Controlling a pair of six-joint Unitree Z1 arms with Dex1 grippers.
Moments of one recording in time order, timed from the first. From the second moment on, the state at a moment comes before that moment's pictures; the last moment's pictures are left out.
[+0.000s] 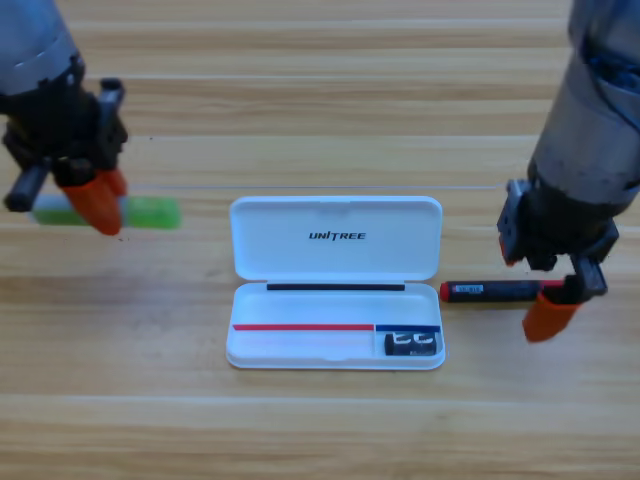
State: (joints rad) arm 0 -0.63 1.79 -1.61 1.22 -0.01 0.97; arm 1 0.86 1.93 -1.56 1.08 -0.02 -0.77
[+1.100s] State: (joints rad) arm 0 -0.78 2.25 -1.86 1.20 -0.19 0.88; arm 1 0.68 2.20 -1.59 0.86 -0.03 -0.95
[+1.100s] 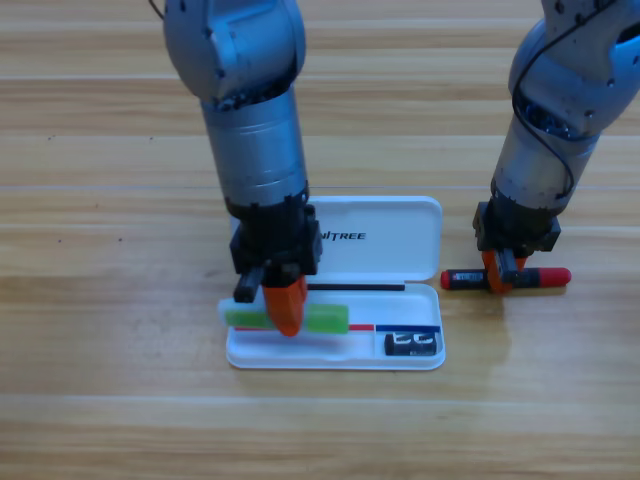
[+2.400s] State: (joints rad) arm 0 -0.79 2.32 -1.90 1.19 -0.20 0.82; arm 1 0.78 1.99 -1.61 1.03 -0.01 -0.89
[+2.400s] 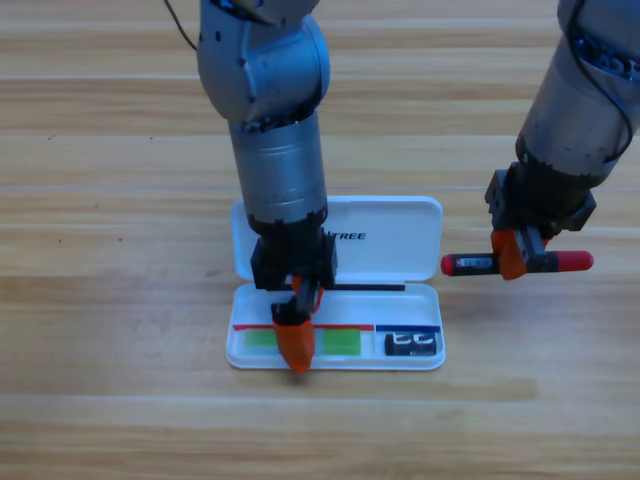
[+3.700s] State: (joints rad) arm 0 -0.47 1.43 -1.64 1.31 -0.19 0.90; arm 1 0.95 2.35 -2.09 1.13 -0.01 -0.75
